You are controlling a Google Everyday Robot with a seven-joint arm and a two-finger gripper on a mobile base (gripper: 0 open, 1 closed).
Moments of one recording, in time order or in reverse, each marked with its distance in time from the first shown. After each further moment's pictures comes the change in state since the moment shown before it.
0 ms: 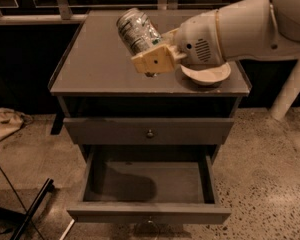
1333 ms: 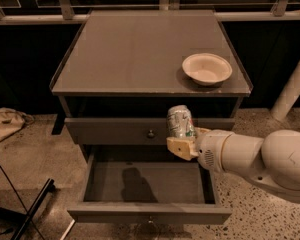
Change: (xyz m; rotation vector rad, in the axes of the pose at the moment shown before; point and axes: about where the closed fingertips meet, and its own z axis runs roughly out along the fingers) arm 0.232 -0.027 0.018 0.354 -0.026 0.372
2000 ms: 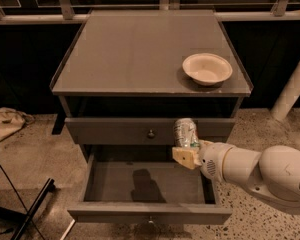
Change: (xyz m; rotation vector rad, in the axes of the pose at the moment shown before) arm 0.047 -0.032 0.014 0.032 0.011 0.095
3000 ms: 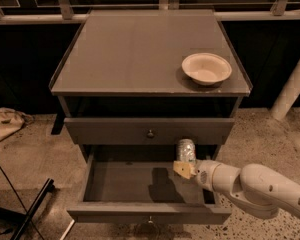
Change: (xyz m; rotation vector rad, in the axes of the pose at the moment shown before) arm 0.091 -0.082 0.077 0.016 0.018 0.222
